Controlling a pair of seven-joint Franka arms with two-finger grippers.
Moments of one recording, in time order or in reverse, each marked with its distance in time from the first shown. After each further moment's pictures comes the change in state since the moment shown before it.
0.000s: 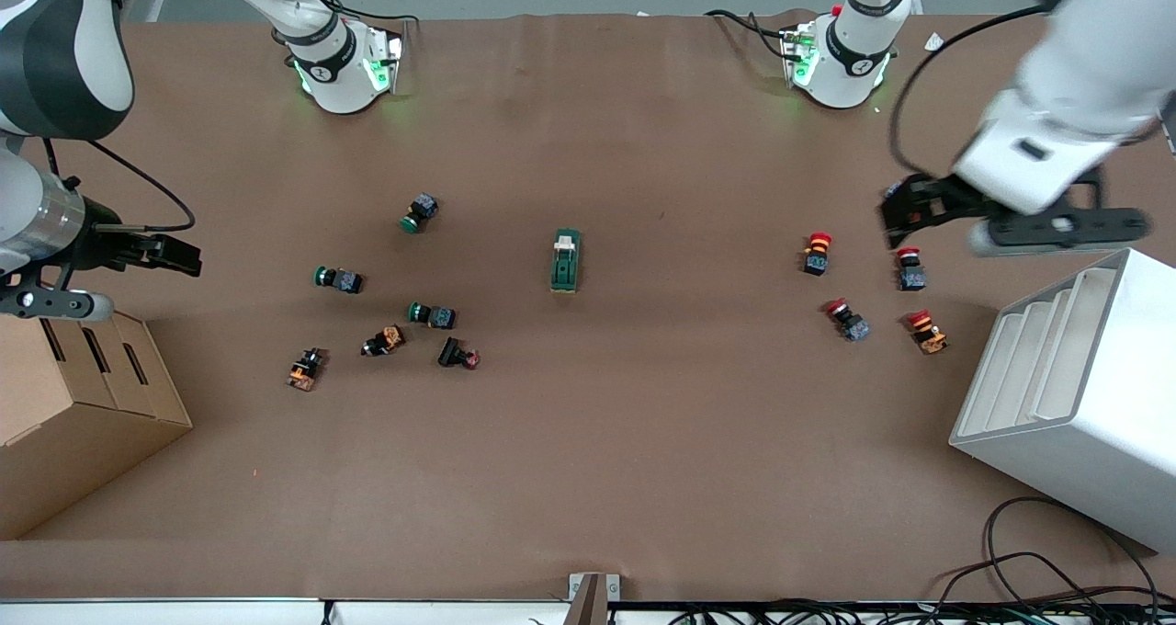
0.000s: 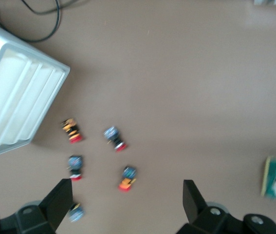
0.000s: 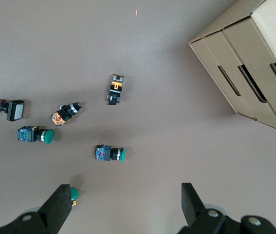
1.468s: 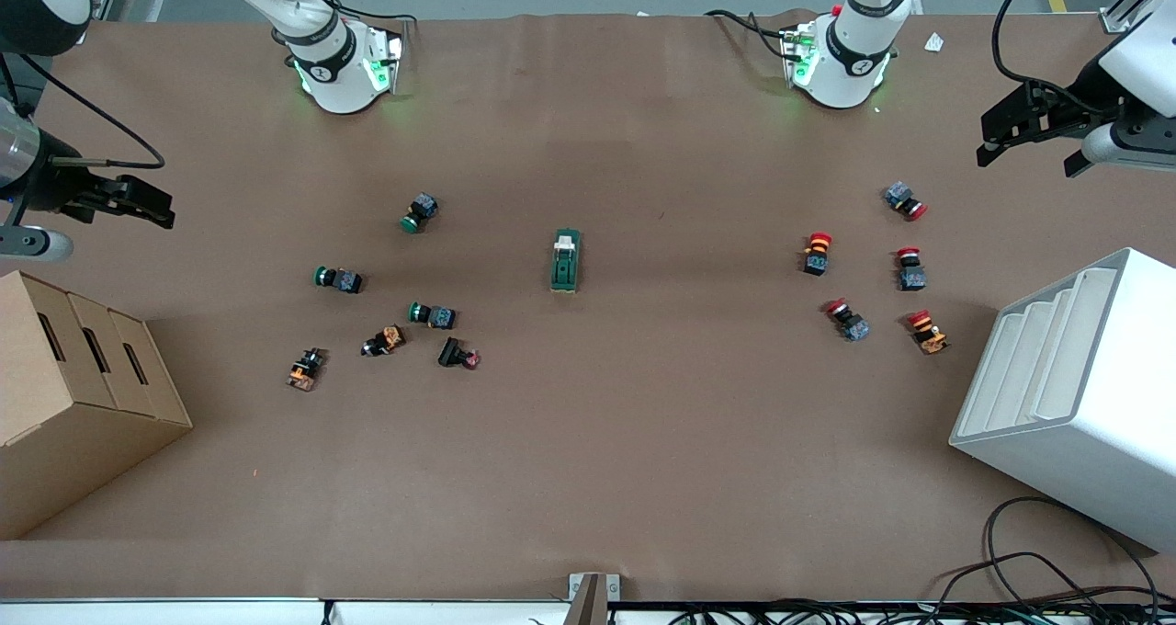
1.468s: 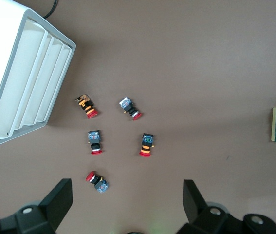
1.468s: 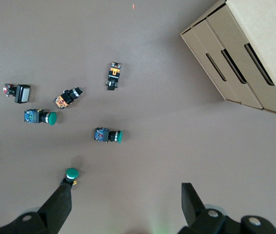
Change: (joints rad) left arm 0.010 -0.172 0.111 -0.126 -0.081 -0.065 0.202; right arm 0.003 -0.118 -0.008 -0.008 0.000 -0.099 -0.019
